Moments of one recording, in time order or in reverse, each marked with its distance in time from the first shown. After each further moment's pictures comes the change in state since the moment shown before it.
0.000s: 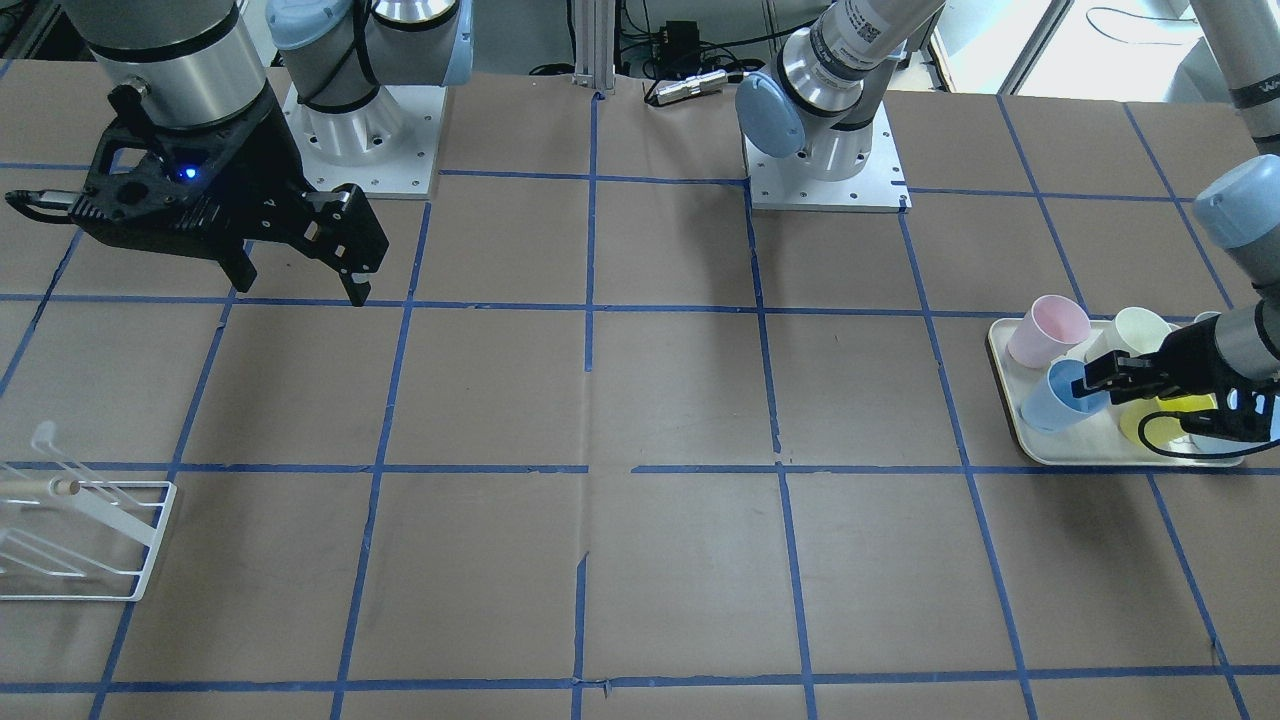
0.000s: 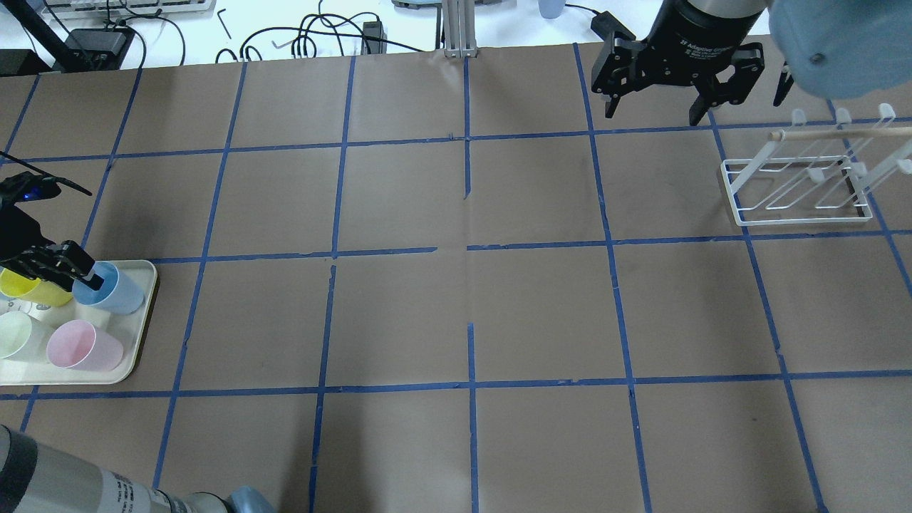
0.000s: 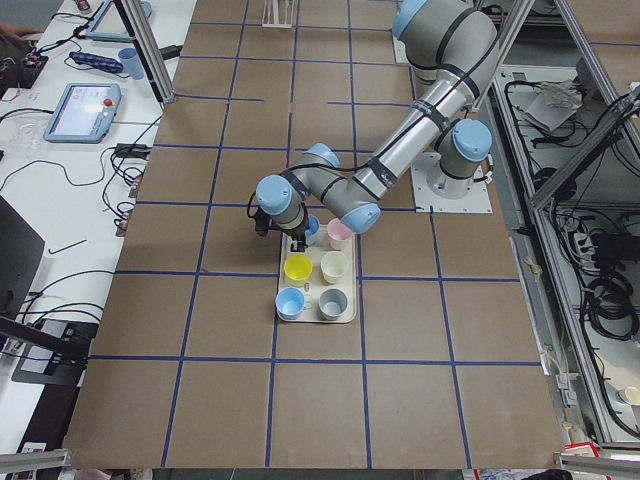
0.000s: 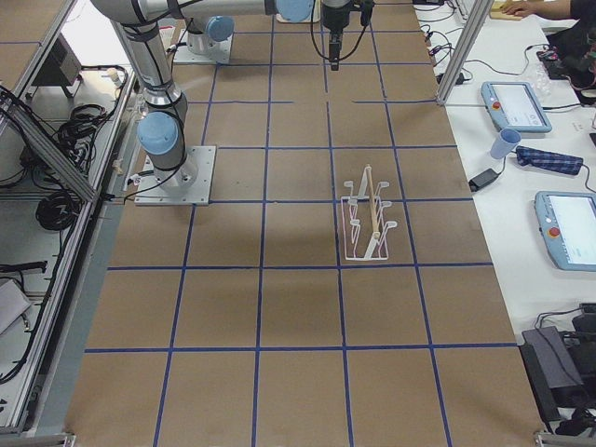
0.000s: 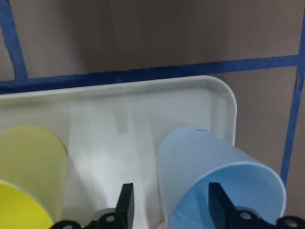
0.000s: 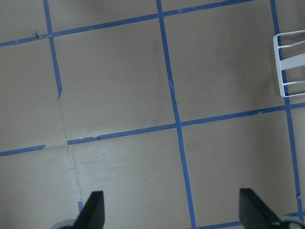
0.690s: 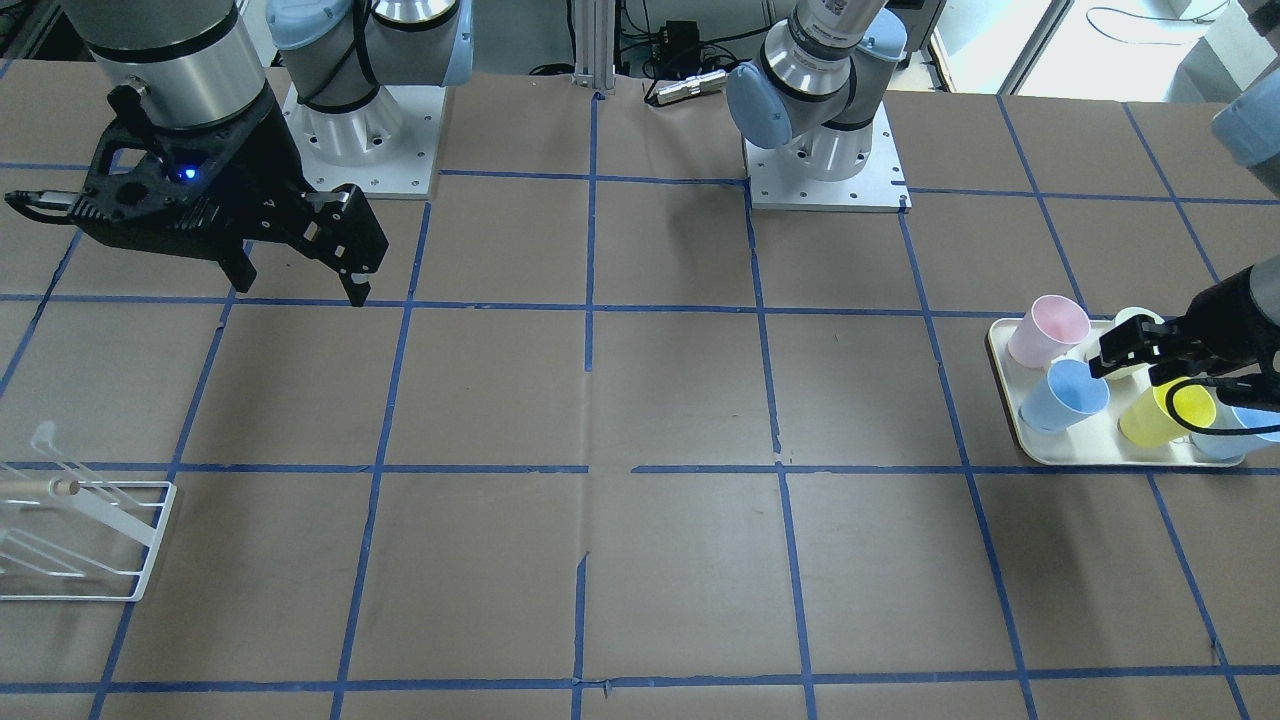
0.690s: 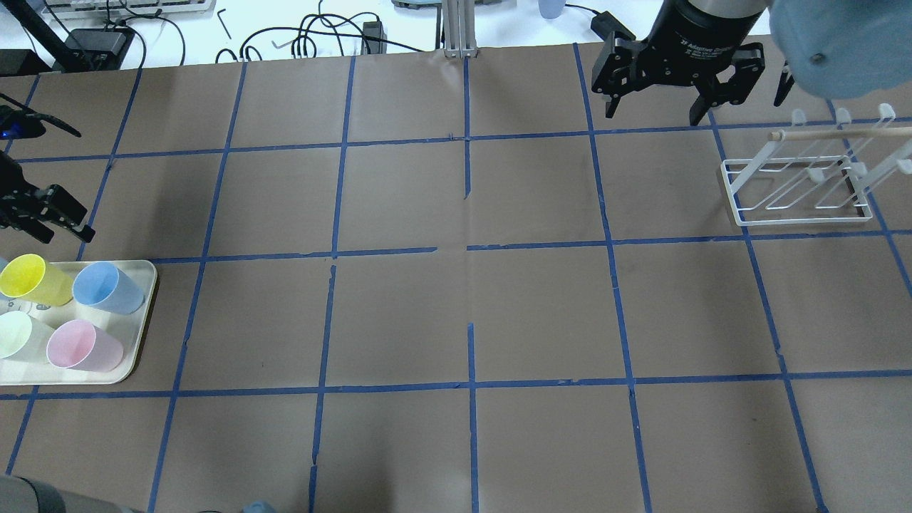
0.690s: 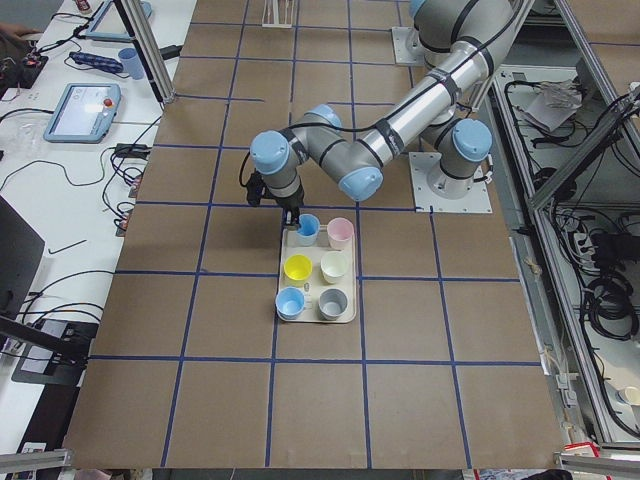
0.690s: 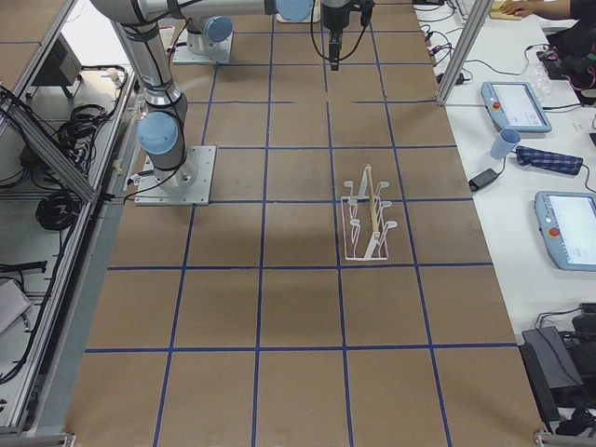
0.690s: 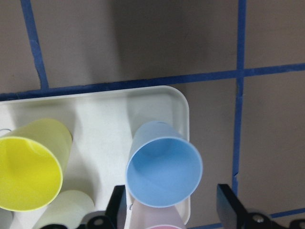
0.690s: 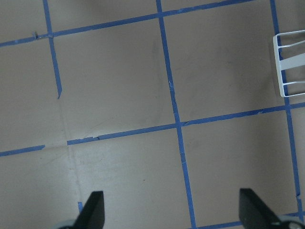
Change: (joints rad) left arm -0.161 0.156 0.098 -0.134 0.006 -0.177; right arm 0.000 0.000 0.000 0.000 0.000 0.000
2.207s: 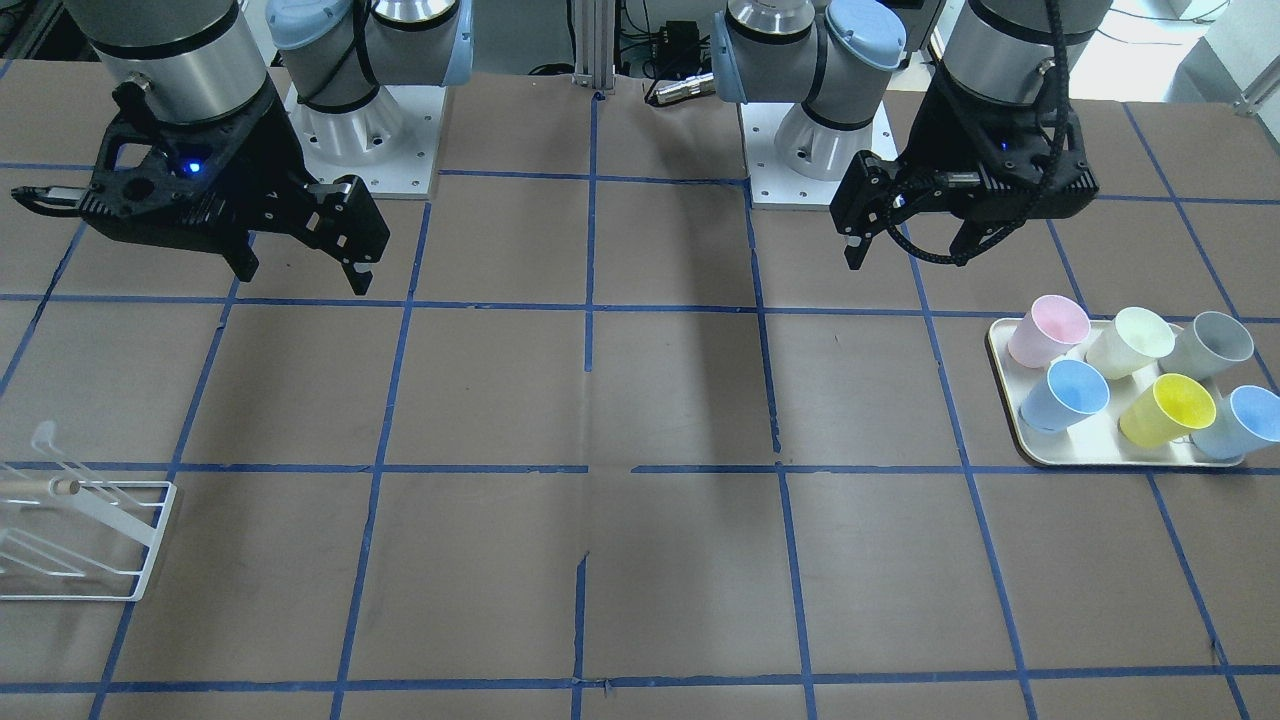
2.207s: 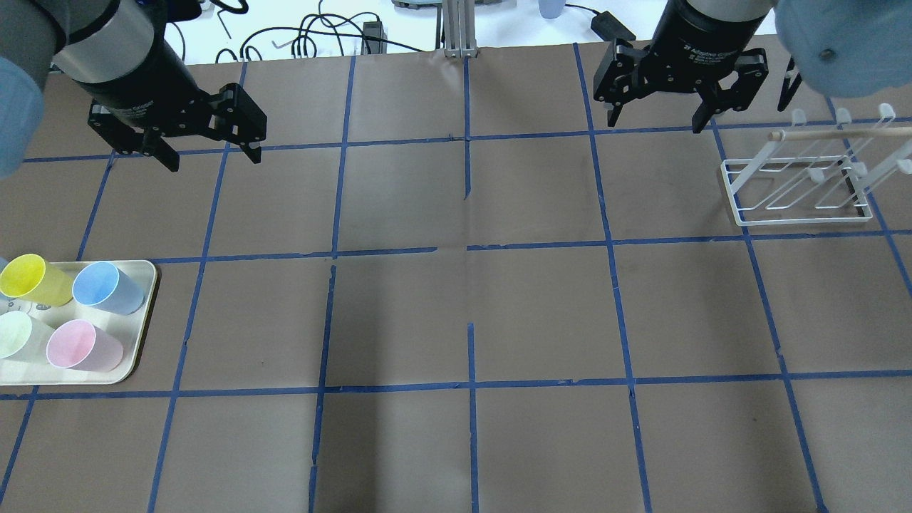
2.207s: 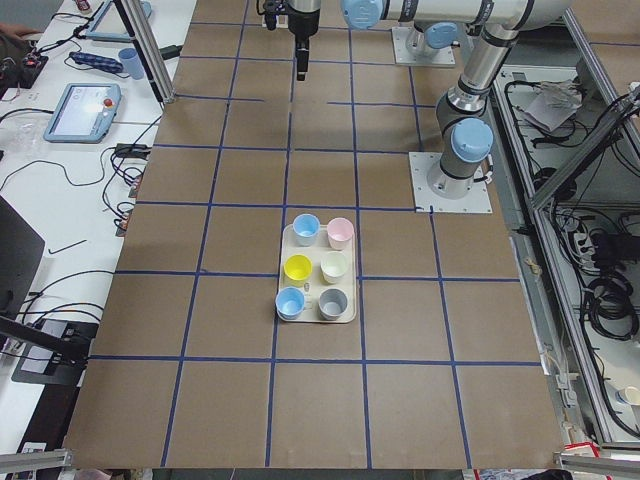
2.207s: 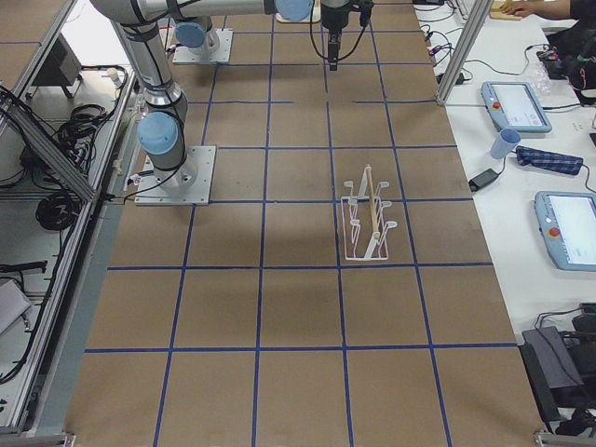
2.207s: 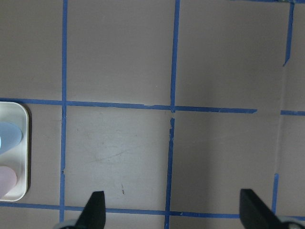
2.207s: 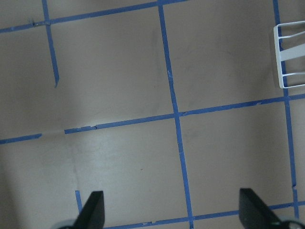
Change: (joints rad) left arm -0.520 0.277 0.028 -0.063 -0.002 -0.634; right arm -0.001 -0.008 -0.002 0.058 0.000 -0.023
